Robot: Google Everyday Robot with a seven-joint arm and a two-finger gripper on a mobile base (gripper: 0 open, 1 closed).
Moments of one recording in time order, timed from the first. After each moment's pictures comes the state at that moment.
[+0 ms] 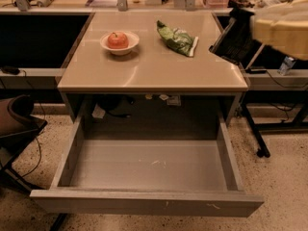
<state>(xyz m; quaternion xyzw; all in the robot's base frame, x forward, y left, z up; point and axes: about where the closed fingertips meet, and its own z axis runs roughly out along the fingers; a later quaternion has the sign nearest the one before) 0.430 -0.165 1.086 -0.38 0.68 0.17 0.60</state>
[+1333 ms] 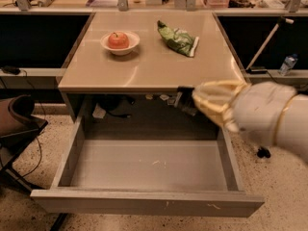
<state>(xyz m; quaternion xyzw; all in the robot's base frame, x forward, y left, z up) 0.440 -0.102 0.946 -0.40 0.69 0.14 0.58</state>
